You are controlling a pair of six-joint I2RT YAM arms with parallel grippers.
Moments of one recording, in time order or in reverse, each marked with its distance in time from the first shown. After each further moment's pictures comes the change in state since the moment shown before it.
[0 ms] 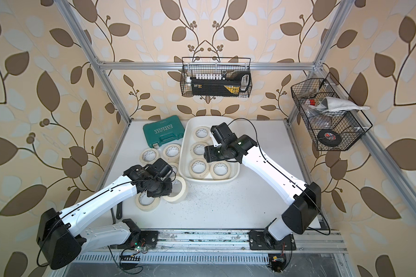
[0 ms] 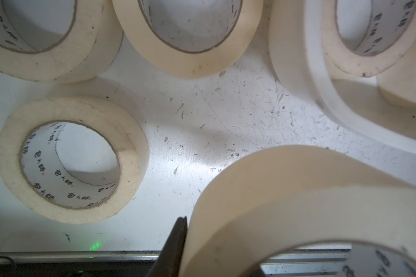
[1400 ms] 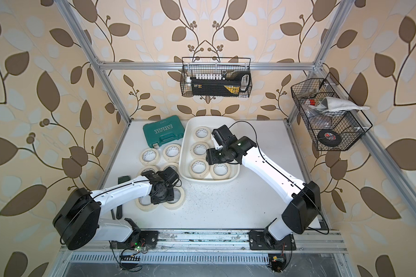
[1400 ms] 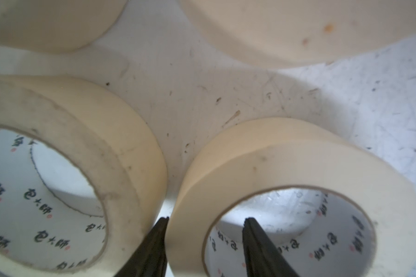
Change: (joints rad) left arm 0.000 0.171 -0.153 0.168 -0.093 -0.078; right arm -0.022 0.001 -0.057 -0.001 -0.011 -0.005
